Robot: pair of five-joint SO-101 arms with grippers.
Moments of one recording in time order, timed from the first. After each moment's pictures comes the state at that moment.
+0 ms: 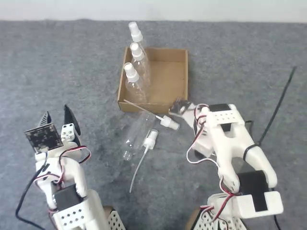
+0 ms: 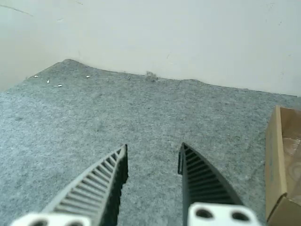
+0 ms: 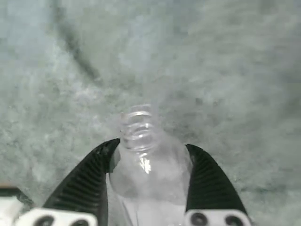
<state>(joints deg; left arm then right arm) -27.8 -103.5 95.0 37.1 2.7 -11.5 -3.7 37.6 67.7 43.2</state>
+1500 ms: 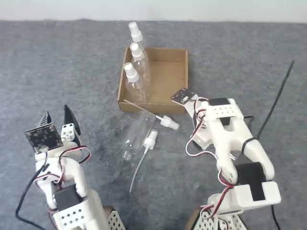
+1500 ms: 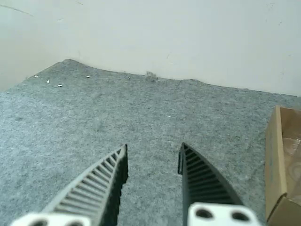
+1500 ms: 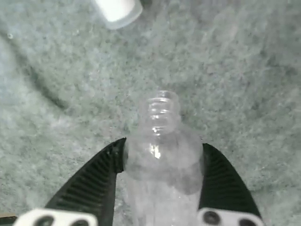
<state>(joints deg) -27.8 -103.5 95.0 37.1 2.7 -11.1 1.5 33.4 65.4 37.6</state>
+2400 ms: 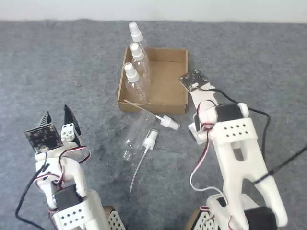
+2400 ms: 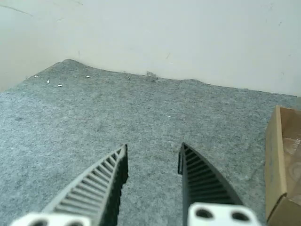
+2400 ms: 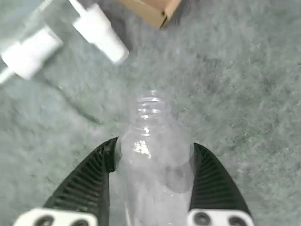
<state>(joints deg) -27.8 -103.5 95.0 37.1 2.7 -15.8 -26.8 33.4 76.0 16.3</state>
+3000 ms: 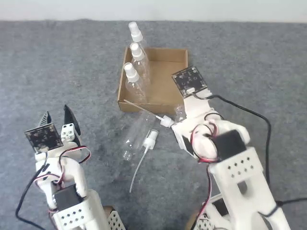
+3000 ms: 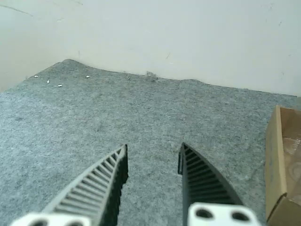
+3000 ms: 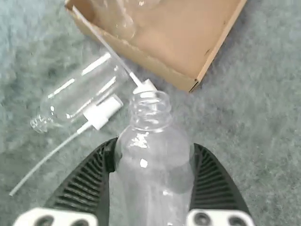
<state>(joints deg) -27.8 -103.5 95.0 37.1 2.7 -27.5 -45.8 33.4 76.0 1.0</state>
